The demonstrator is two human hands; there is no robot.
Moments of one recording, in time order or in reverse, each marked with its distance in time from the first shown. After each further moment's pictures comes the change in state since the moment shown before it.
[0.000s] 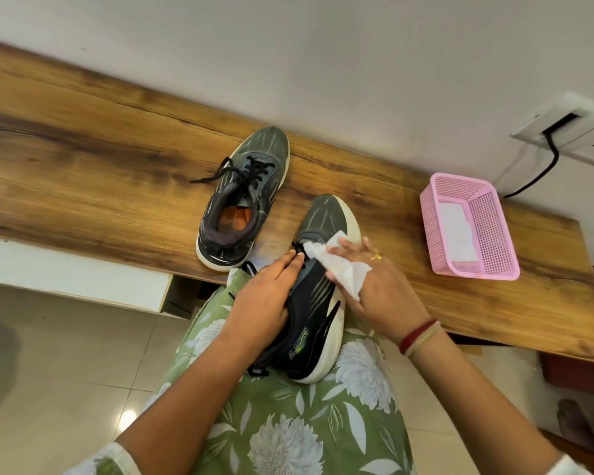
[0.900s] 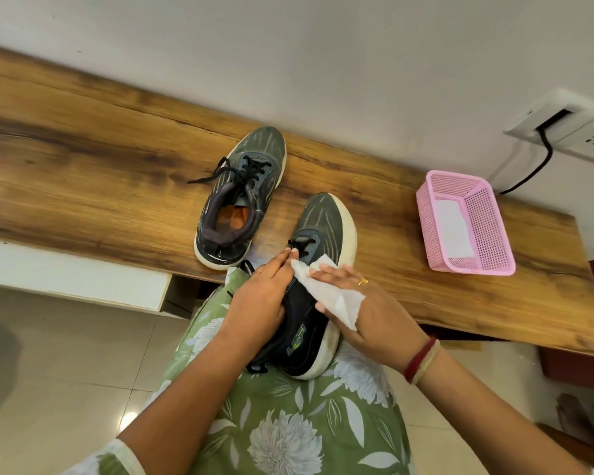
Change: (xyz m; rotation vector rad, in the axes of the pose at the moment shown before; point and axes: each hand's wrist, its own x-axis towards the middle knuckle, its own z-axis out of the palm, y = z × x) left_hand -0.003 0.000 0.002 -0.030 0.014 -0.028; right_hand -0.028 -0.018 0.003 0.240 -0.036 -0.073
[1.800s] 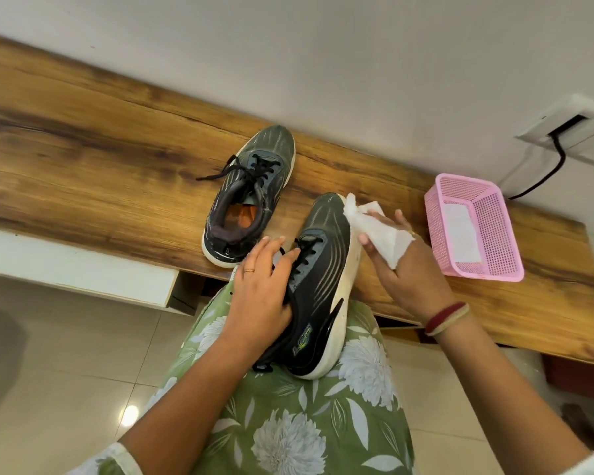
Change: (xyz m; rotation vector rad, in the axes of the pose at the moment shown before) left_hand -0.004 -0.003 0.000 0.132 0.194 0.008; right_hand 0.033 0.018 -0.046 0.128 0.200 0.317
